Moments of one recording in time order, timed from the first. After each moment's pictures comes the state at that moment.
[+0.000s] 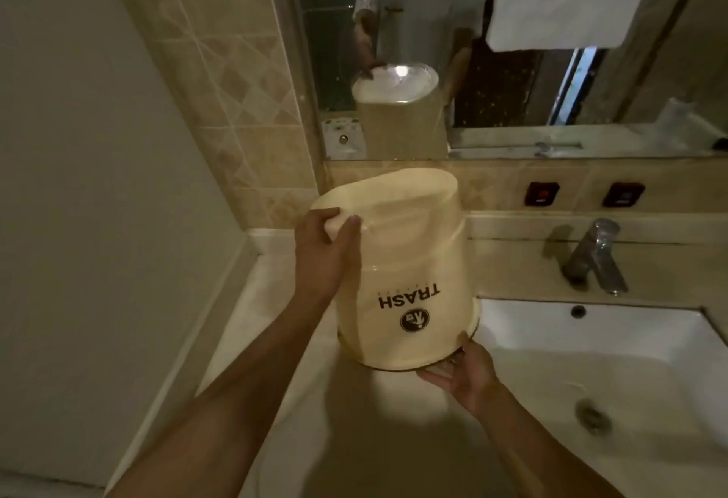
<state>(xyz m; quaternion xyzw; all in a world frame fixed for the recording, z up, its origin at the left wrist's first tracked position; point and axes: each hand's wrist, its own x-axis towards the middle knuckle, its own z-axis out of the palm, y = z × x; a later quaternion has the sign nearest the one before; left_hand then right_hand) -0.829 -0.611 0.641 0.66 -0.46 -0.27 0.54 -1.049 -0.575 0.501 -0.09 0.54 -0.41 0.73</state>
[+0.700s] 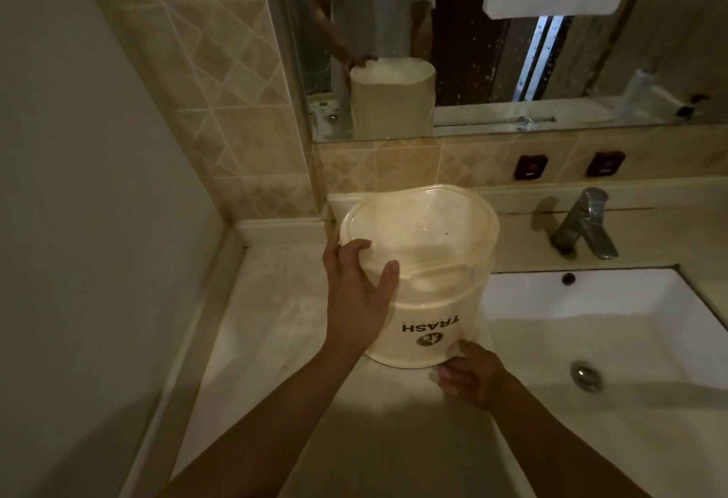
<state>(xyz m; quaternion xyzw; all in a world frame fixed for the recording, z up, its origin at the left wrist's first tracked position) -0.840 -0.572 0.583 0.59 -0.58 -0.24 0.50 -1.041 -0.555 0.468 -0.07 0.64 -0.34 0.69</state>
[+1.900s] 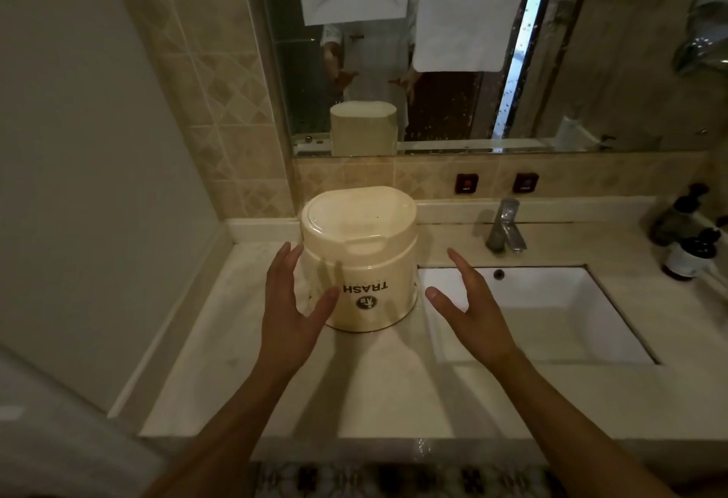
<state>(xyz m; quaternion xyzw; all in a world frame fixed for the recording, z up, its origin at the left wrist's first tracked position) -0.866 -0.411 0.620 0.60 -0.58 -0.19 0.52 -1.131 -0.439 0.616 -0.64 0.57 -0.40 0.34</state>
